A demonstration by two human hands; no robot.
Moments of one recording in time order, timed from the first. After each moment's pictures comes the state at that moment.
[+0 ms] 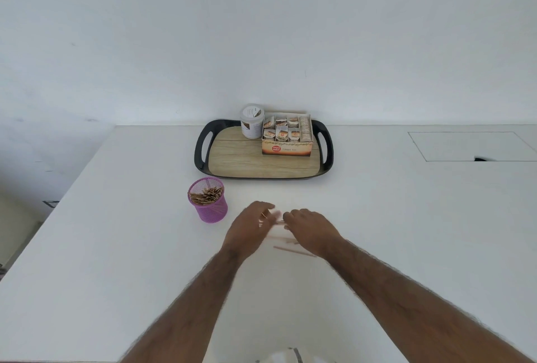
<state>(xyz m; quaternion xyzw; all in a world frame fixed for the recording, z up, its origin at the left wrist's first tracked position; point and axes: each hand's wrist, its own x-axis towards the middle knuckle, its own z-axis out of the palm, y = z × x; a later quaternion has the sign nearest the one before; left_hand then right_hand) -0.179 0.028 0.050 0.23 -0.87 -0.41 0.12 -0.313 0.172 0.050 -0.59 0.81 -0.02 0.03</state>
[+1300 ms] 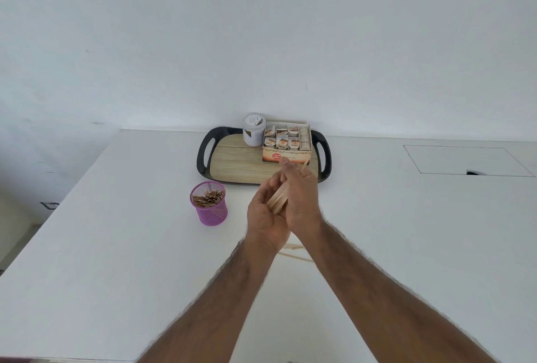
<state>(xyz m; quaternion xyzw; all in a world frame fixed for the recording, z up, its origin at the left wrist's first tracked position) -0.218 0.082 0.142 0.19 -0.03 -0.96 0.20 -0.261 0.121 0.184 -0.10 0.53 -0.80 0.26</state>
